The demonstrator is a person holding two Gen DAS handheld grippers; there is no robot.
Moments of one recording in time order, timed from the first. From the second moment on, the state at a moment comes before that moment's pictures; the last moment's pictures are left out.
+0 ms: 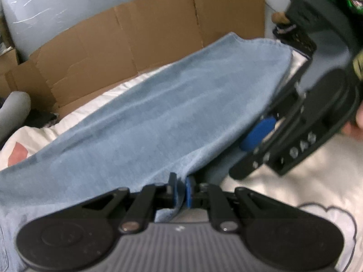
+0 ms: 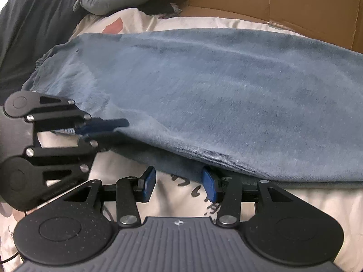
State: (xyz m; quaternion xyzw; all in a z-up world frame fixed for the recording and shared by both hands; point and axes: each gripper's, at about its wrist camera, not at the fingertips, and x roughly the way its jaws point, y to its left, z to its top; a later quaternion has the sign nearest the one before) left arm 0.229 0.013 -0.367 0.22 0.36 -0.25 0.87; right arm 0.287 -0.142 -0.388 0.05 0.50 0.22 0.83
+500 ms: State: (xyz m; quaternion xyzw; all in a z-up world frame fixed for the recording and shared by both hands) left arm 0.186 0.049 -0.359 0.24 0.38 -0.15 0.88; right arm 0.274 -0.135 -0.380 0.07 0.51 0.27 0.81
